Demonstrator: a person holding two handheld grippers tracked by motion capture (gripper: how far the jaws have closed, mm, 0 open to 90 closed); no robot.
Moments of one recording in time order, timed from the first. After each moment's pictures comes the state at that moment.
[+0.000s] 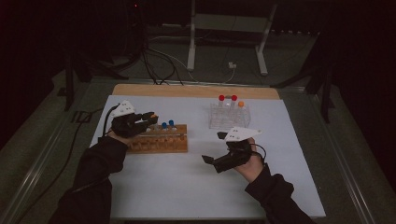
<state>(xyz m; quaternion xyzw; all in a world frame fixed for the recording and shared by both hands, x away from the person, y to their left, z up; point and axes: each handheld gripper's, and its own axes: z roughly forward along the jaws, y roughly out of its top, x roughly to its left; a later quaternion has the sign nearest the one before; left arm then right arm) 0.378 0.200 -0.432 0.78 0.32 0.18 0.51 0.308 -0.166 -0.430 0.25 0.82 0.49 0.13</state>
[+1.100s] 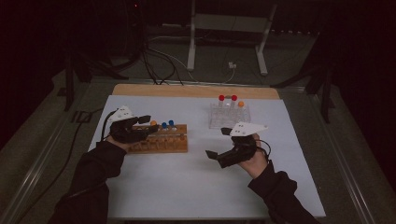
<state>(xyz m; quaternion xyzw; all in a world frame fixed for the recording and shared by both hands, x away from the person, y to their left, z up) 0.364 0.207 -0.435 0.78 0.31 0.16 0.52 0.315 -0.177 -0.417 0.25 0.82 0.50 0.13</state>
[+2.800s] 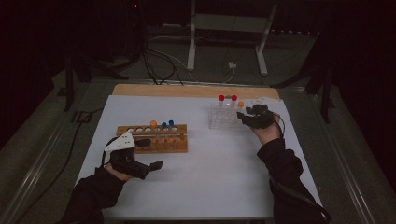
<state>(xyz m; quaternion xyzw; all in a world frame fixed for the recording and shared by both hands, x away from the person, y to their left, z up) 0.292 0.192 -0.451 0.80 0.26 0.09 0.53 0.435 -0.257 -0.450 0.44 0.77 0.40 0.24</state>
